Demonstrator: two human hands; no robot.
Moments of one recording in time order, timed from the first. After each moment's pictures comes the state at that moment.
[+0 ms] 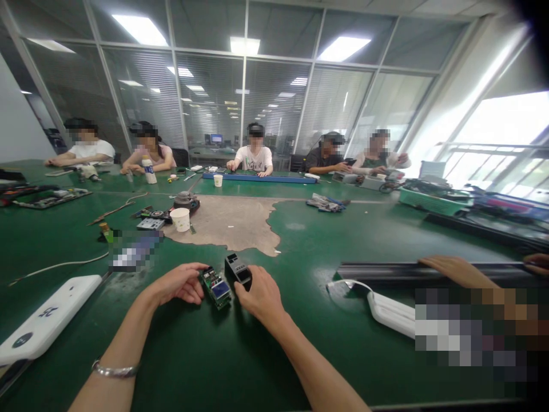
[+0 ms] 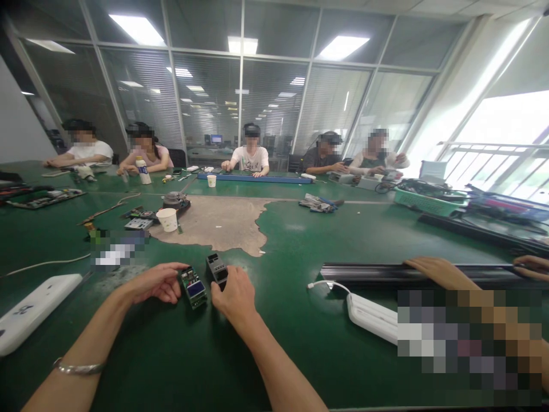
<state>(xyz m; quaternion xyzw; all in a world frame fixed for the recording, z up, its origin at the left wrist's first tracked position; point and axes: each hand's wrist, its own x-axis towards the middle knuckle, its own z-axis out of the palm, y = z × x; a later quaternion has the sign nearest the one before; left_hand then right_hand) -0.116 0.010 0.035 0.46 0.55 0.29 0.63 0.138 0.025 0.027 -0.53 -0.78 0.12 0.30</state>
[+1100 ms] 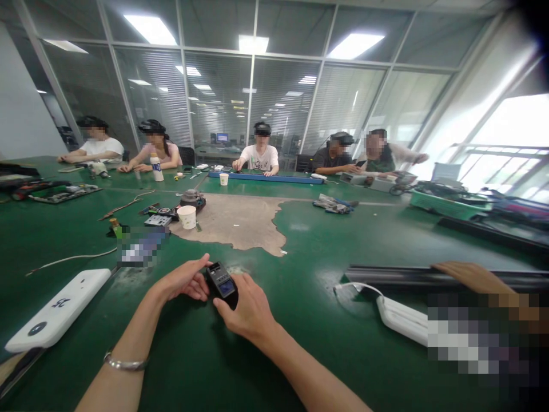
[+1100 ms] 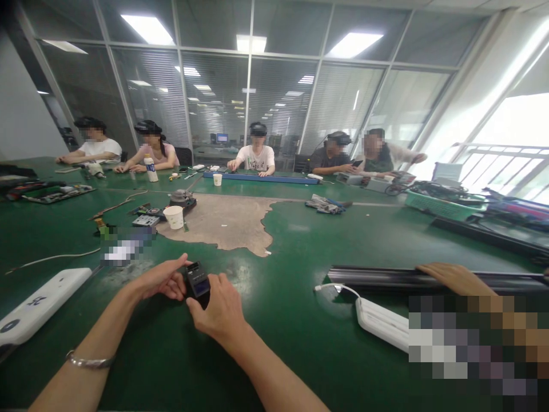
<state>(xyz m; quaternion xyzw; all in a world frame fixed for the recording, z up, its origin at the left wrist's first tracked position) -0.113 0.010 0.033 0.44 0.58 0.32 0.61 0.110 -0.009 0.028 -0.42 -0.84 0.15 0.32</state>
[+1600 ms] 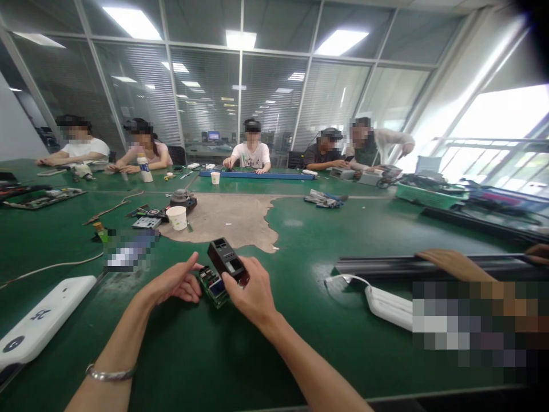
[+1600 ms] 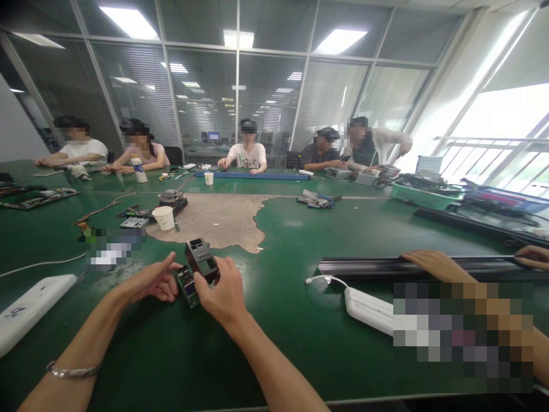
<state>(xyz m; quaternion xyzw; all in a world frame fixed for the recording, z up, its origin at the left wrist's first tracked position) -0.113 0.009 0.033 0.44 0.56 0.32 0.63 0.126 0.007 0.054 -0.43 -0.78 0.16 0.43</state>
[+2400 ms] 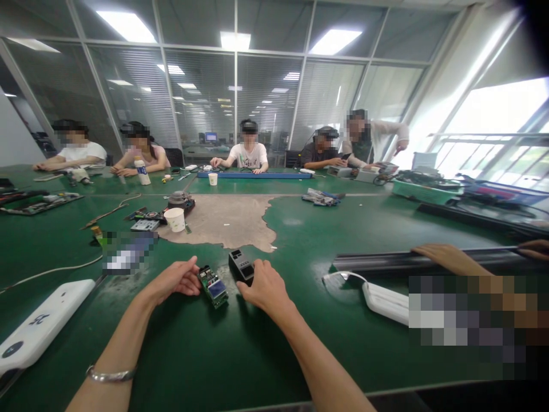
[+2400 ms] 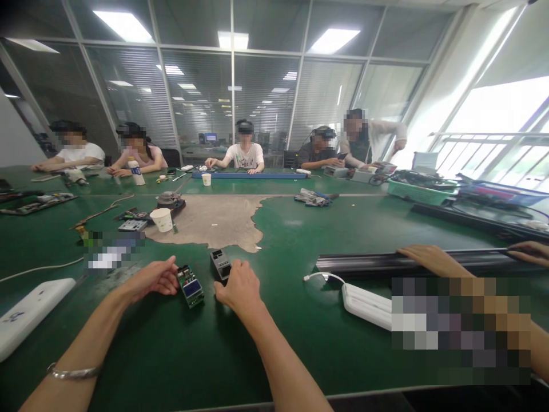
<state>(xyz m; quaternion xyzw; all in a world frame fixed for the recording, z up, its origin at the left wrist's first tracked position) -0.113 0.015 0.029 0.46 0.57 0.36 0.58 0.156 0.035 0.033 -0.59 -0.78 0.07 0.21</state>
